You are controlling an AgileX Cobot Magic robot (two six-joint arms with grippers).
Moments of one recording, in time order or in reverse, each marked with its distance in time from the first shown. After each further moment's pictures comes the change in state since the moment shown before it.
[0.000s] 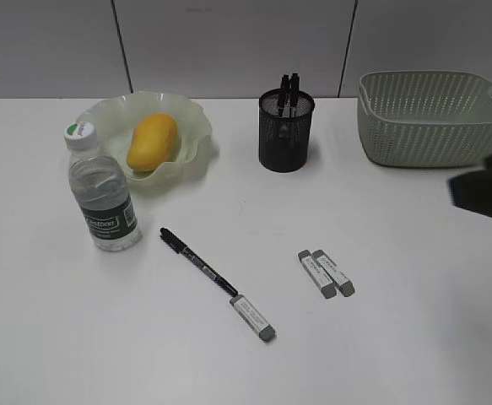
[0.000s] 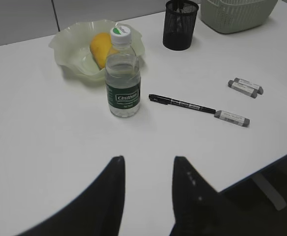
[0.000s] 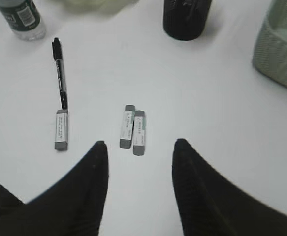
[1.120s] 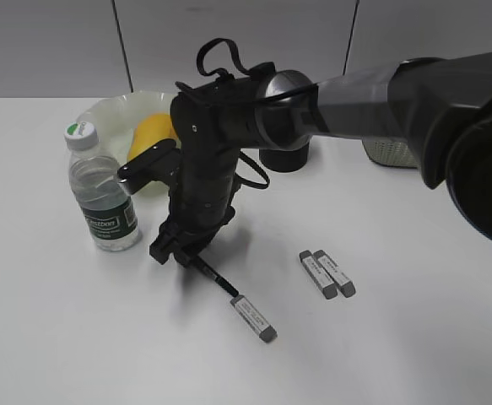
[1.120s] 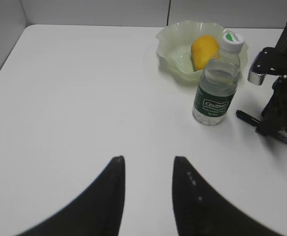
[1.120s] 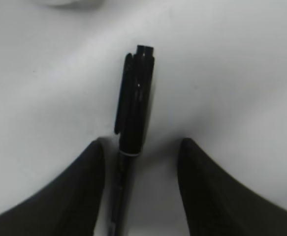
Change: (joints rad) left arm 0.455 0.000 0.000 -0.029 0.000 0.000; right arm 0.370 1.479 -1.137 -0.153 0.303 0.082
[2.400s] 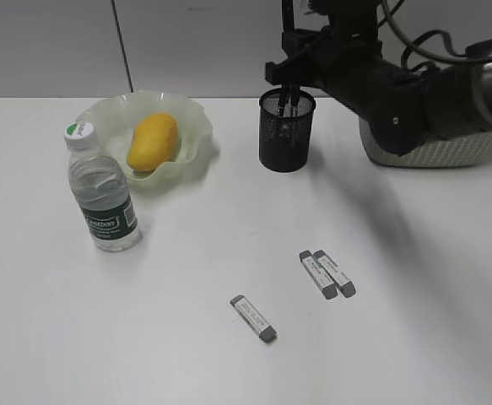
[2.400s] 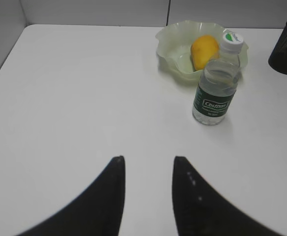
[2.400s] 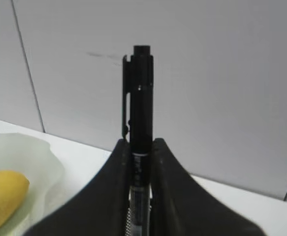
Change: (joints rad) left arm 0.000 0.000 0.000 -0.001 0.000 0.000; right arm -0.365 -0.292 0.592 -0.037 -1.566 0.189
